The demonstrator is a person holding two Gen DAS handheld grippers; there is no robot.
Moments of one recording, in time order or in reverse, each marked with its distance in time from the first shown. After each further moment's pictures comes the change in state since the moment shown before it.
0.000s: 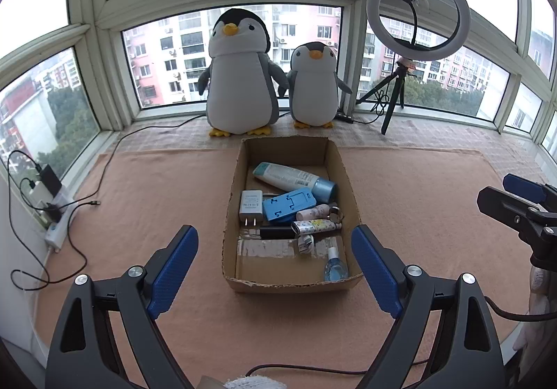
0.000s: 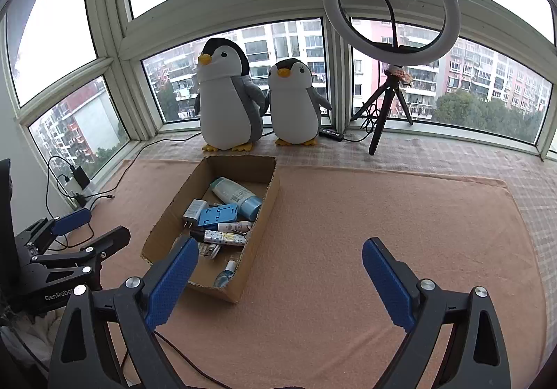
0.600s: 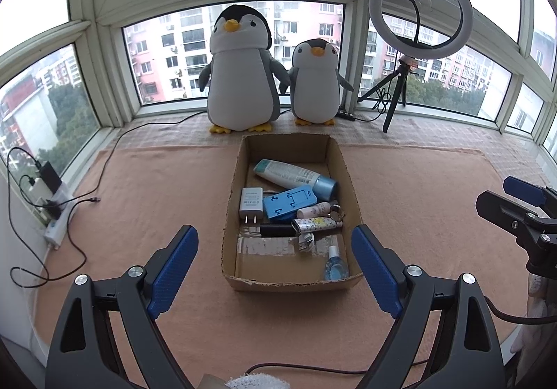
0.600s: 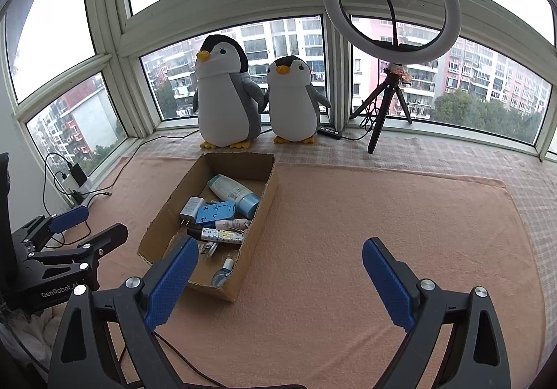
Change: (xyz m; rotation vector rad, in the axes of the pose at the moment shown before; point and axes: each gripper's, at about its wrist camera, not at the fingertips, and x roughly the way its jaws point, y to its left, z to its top) left arm 0.003 0.000 0.001 -0.008 0.013 0.006; right arm 0.003 0.000 -0.003 -0.005 0.004 -0.011
